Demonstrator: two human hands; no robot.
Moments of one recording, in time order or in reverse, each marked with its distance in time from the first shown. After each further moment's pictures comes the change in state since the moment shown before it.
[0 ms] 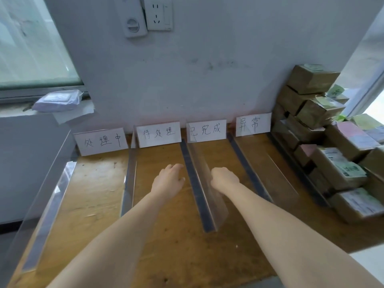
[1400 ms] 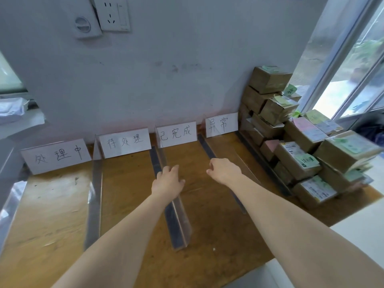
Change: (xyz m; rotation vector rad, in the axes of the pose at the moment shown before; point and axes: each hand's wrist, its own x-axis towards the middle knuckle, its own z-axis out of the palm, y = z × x) left_hand 0.030 0.063 0.034 0.081 -0.128 0.039; right_hand -0.003 0.069 -0.038 0.083 0.109 0.146
